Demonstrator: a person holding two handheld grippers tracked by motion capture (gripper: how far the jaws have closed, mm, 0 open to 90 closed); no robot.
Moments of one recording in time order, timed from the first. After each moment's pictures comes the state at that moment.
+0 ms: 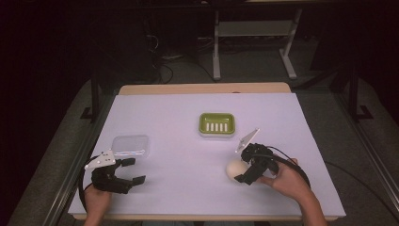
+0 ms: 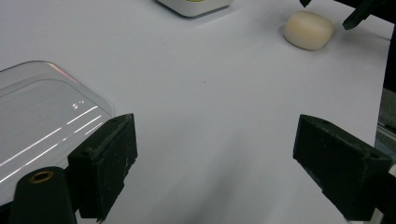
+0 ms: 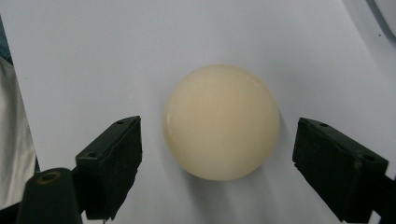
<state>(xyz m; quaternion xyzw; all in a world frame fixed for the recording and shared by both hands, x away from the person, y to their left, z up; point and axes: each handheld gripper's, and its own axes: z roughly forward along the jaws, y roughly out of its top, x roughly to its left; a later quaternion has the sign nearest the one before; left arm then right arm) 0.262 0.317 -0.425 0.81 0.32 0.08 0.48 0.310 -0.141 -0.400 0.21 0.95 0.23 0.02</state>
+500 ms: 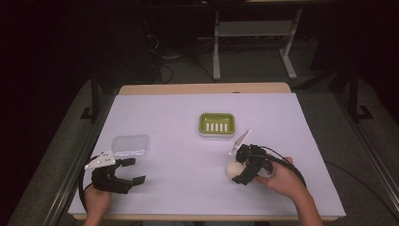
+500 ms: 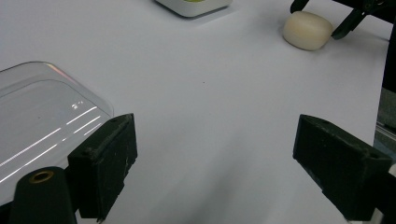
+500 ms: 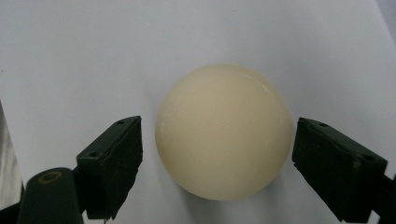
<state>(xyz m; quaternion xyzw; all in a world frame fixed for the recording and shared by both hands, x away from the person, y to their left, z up) 0.262 0.317 -0.425 0.81 0.31 0.08 0.48 0.317 -0.127 -0.411 0.20 0.96 0.19 0.02</state>
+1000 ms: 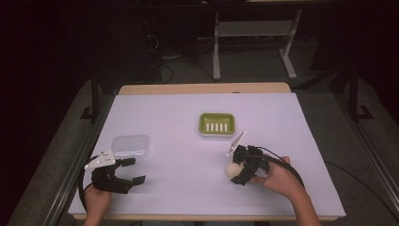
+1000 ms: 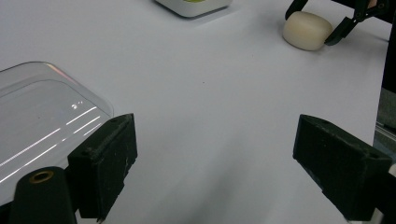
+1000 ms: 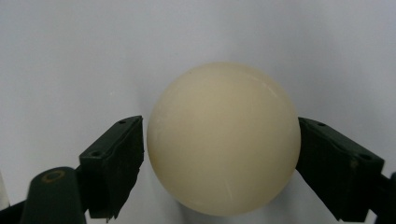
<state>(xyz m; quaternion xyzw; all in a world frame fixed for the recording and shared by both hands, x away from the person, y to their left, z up) 0.262 0.317 -0.425 0.81 0.31 0.08 0.49 0.320 -0.120 -0.419 0.19 0.97 0.17 0.01</state>
